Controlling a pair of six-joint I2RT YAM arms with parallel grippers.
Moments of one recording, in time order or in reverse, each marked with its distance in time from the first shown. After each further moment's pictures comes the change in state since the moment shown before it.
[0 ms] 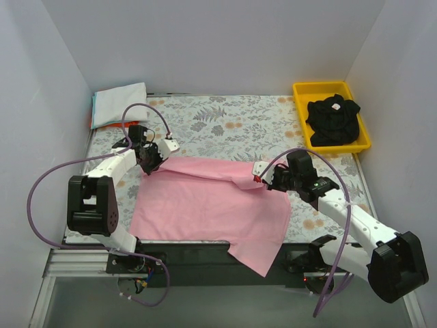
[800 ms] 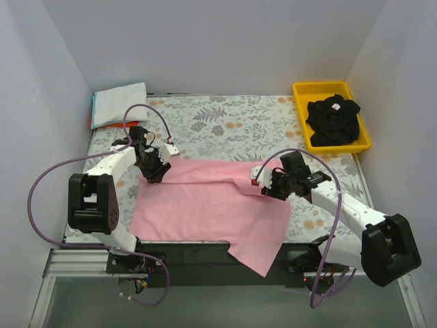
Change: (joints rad) left arm 0.000 0.019 0.025 -0.182 0.058 0.044; right arm 0.000 0.122 0.022 -0.138 0.043 -0.024
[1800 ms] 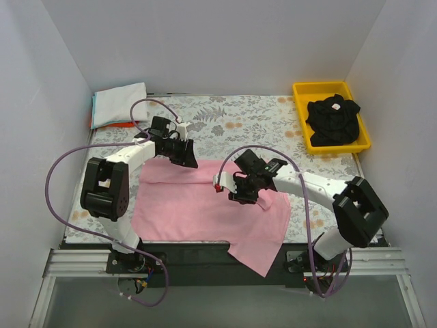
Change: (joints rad) left arm -0.176 0.145 0.129 0.322 0.310 -0.909; right arm 0.347 0.312 0.319 -0.195 -0.028 0.158
